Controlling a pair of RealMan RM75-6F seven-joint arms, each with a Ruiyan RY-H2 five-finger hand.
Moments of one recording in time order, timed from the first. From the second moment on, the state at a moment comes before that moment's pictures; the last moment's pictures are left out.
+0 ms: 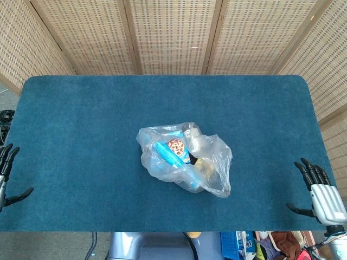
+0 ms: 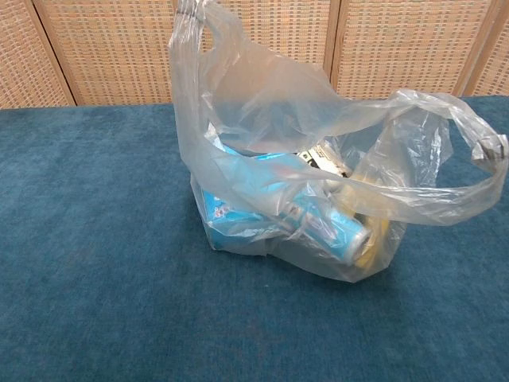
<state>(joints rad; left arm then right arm) -0.06 -1.08 -0.04 -1.62 1.55 1.58 0.00 0.08 -0.99 0.00 -1.76 -1.52 1.42 0.13</state>
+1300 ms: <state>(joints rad) -0.07 -1.09 -0.06 -1.63 1.49 1.53 0.01 0.49 -1.05 -0.09 -1.70 -1.85 1.06 1.27</state>
